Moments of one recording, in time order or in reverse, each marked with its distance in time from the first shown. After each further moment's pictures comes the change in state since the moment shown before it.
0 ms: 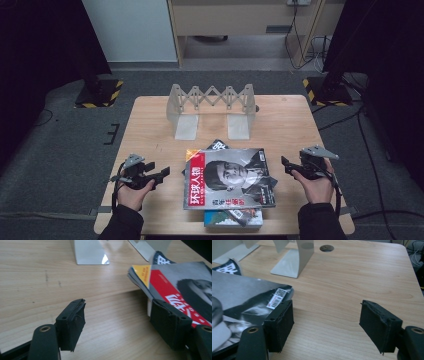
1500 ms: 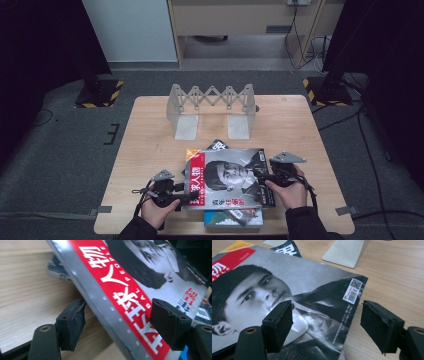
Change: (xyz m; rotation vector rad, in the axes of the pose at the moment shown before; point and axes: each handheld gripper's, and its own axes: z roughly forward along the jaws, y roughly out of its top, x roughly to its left) left arm -0.066 -0.031 0.034 0.172 -0.270 -0.024; right arm 0.071 -0.009 0.021 0.078 0.202 -0.089
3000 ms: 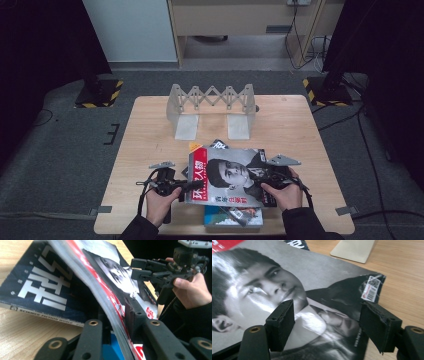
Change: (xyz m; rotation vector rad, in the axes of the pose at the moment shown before) left arm -0.007 0.033 -0.005 -0.045 -0.205 -0.136; right arm 0.006 -0.009 0.011 -0.003 0.036 0.014
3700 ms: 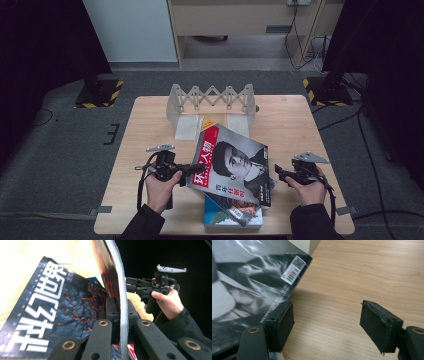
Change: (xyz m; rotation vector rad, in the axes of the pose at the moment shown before) left arm -0.037 0.050 -0.011 -0.051 -0.032 0.049; right arm -0.065 -0.012 -0.028 -0.016 -0.173 0.100
